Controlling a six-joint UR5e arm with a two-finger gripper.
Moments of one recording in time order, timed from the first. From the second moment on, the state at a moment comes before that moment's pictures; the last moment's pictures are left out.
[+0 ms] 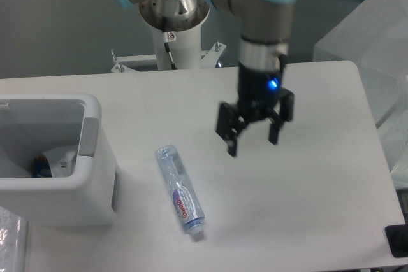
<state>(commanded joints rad) 2.59 -1.93 -1.52 -0.88 1.31 0.02</state>
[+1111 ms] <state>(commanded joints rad) 2.37 -2.25 -1.35 -0.80 1.46 0.00</state>
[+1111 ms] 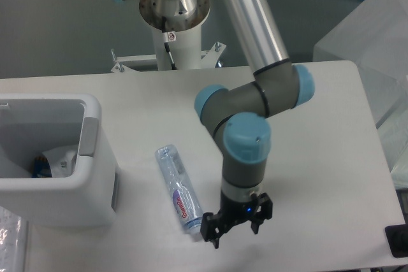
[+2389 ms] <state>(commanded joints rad) 2.28 -2.30 -1.39 -0.80 1.56 -0.07</state>
